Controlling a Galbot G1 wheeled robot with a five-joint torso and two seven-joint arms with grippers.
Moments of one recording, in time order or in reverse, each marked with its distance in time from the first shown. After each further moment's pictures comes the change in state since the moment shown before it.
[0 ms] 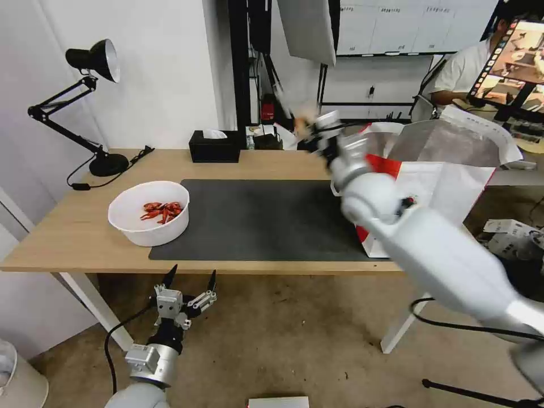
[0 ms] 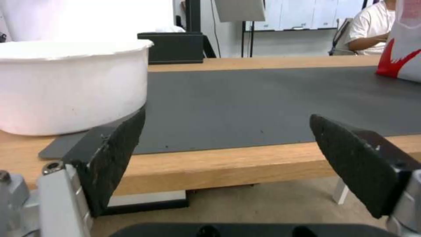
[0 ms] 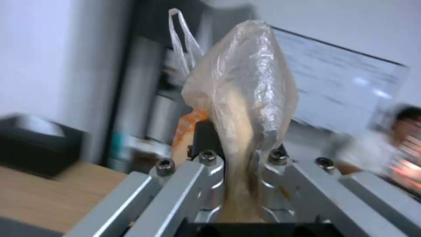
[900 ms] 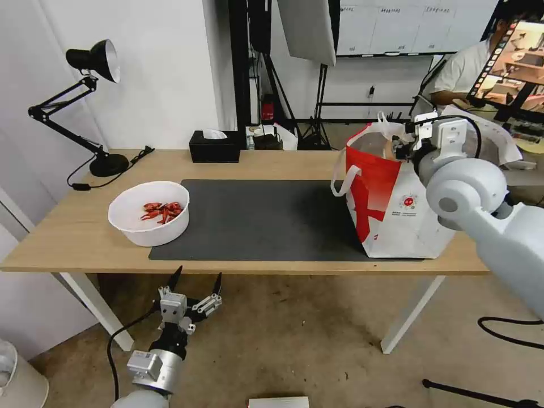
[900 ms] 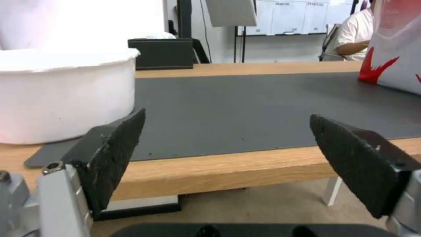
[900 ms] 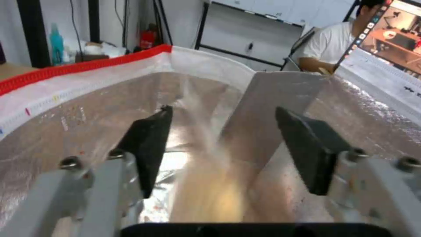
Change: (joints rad) left arm 0.024 -0.013 0.009 -0.034 0.016 -0.005 0.017; right arm -0.003 -0.242 0.080 0.089 0.476 -0.273 0.156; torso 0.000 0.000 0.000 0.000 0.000
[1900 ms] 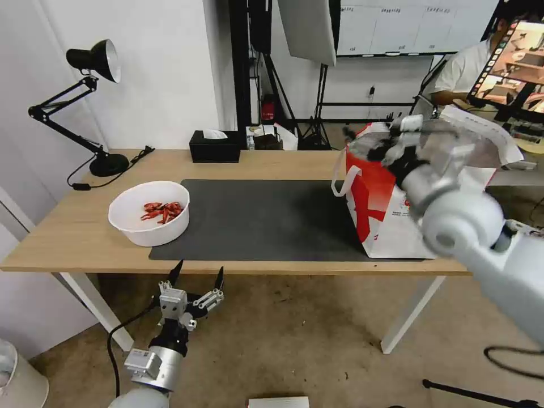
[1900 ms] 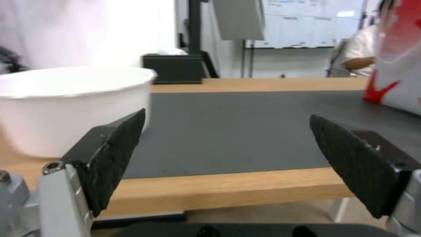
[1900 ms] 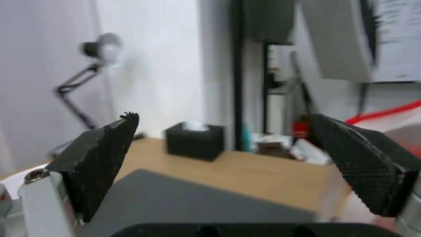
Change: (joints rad) left arm 0.062 -0.051 -0.042 -0.066 0.023 -0.024 -0.001; right arm -0.427 0.049 0.083 0.208 -0.170 0.645 -0.446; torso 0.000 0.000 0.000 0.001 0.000
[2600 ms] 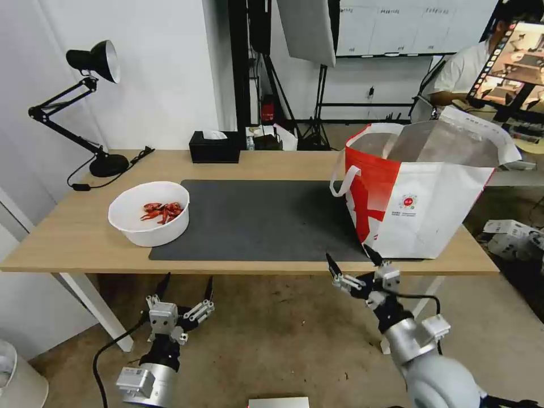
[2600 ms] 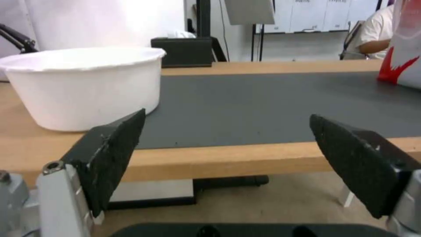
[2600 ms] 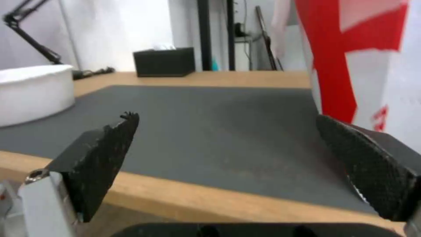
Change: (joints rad) left arm 0.042 -0.039 -0.009 0.006 0.045 0.021 -0.001; right arm -0.785 0.240 0.283 -0.017 -0.464 0.217 -0.107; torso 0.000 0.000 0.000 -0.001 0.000
